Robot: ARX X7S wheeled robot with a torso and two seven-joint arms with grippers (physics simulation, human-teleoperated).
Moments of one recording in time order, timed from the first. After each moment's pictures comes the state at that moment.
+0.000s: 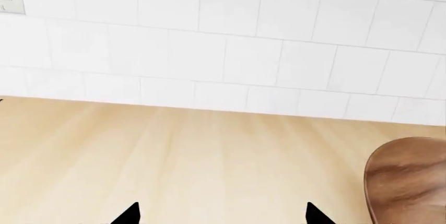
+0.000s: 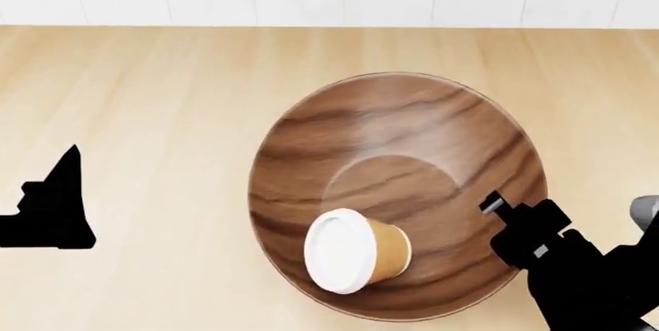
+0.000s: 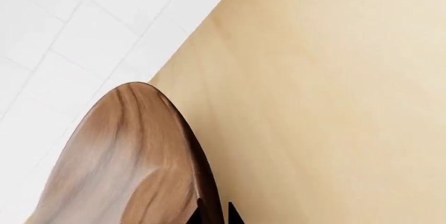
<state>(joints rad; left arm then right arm) -0.48 -0.50 -0.01 0.56 -0.94 -0.90 -0.51 0.53 0.33 0.29 -0.01 1.30 0.85 0.57</state>
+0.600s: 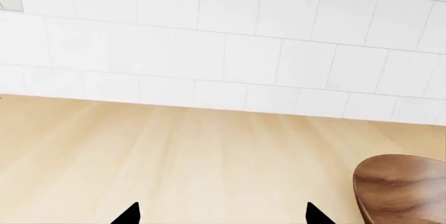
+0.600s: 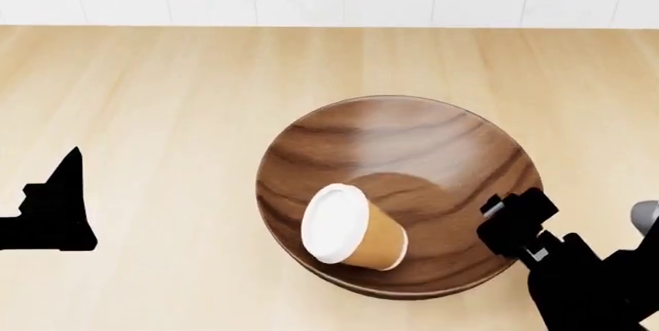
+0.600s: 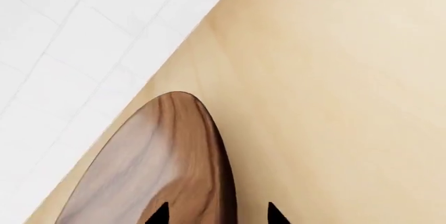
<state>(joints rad) -0.47 -0.50 0.00 0.56 -0.94 -0.89 -0.51 0.51 0.33 0.29 -0.01 1.29 0.82 0.57</state>
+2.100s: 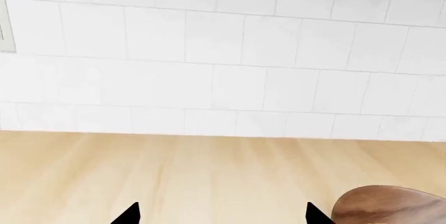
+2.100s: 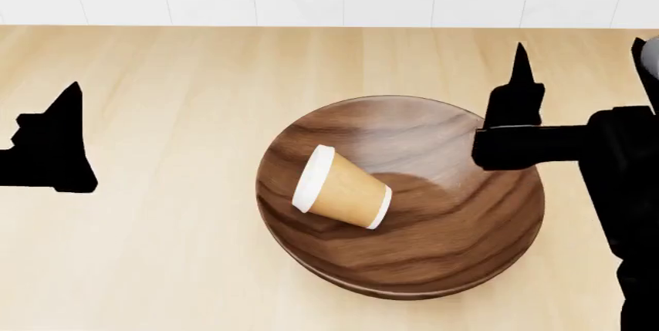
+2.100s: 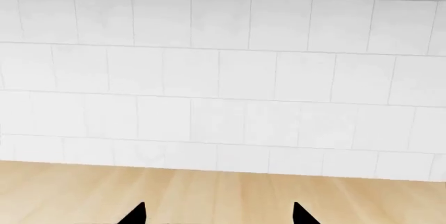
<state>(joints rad) -0.76 -0.49 0.00 0.57 -1.20 -1.12 -0.74 0.74 0.70 -0.03 -0.43 0.98 0.88 0.39</state>
